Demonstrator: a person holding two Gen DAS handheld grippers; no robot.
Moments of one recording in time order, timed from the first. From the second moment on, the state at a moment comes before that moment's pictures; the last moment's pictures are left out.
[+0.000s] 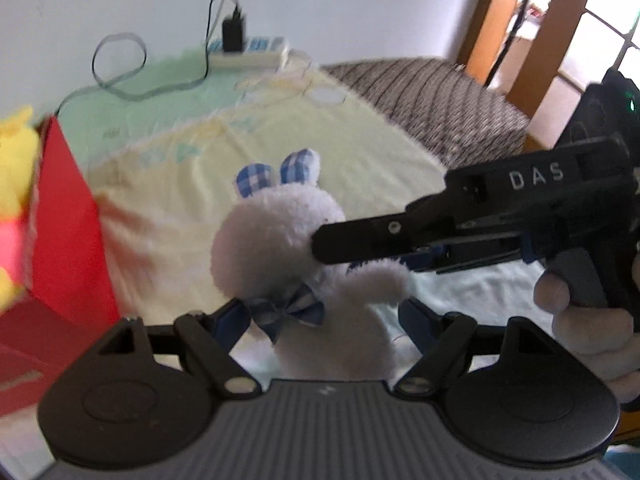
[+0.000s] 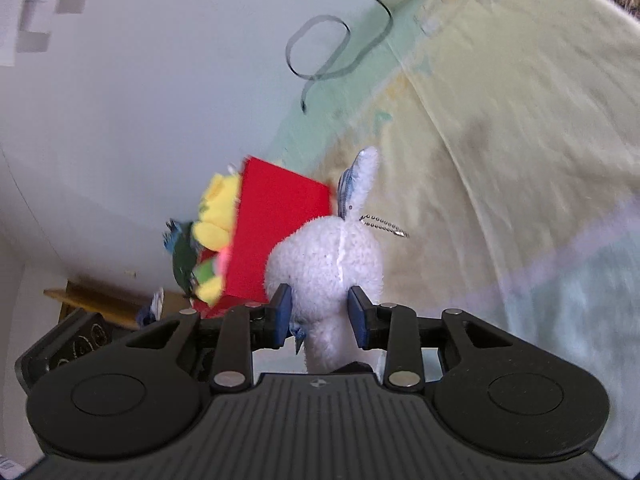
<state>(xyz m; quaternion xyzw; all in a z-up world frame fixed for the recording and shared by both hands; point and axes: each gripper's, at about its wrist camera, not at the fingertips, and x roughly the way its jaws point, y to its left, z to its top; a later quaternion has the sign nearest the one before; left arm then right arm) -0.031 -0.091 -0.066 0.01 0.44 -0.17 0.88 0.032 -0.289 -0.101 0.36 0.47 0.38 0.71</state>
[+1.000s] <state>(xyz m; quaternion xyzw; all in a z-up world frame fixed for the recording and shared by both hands) -0.072 0.160 0.007 -0.06 0.31 -0.04 0.95 0.031 -0.043 -0.027 0.27 0.39 0.48 0.74</state>
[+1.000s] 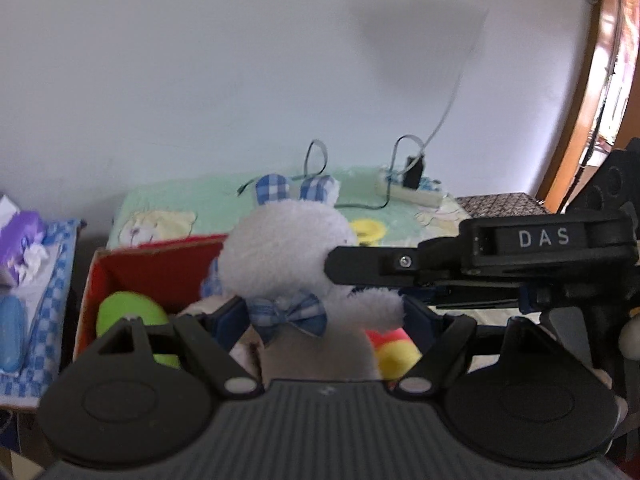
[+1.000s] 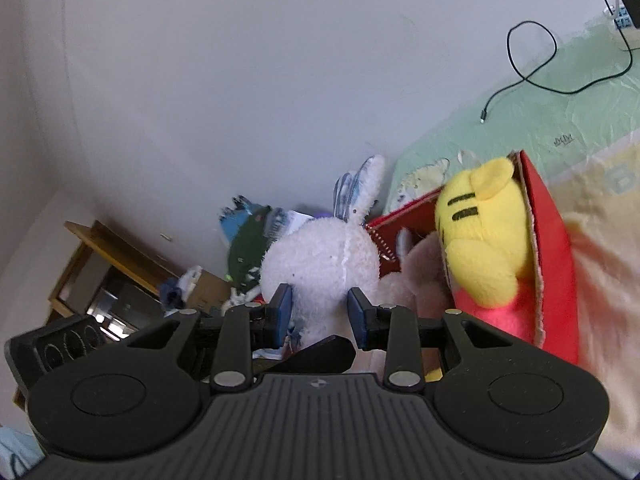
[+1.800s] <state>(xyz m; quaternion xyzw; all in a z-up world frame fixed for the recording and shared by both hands) -0.055 0.205 -0.043 -0.07 0.39 -0.02 0.92 0.042 -0.007 -0.067 0.24 0.44 0.44 0.75</state>
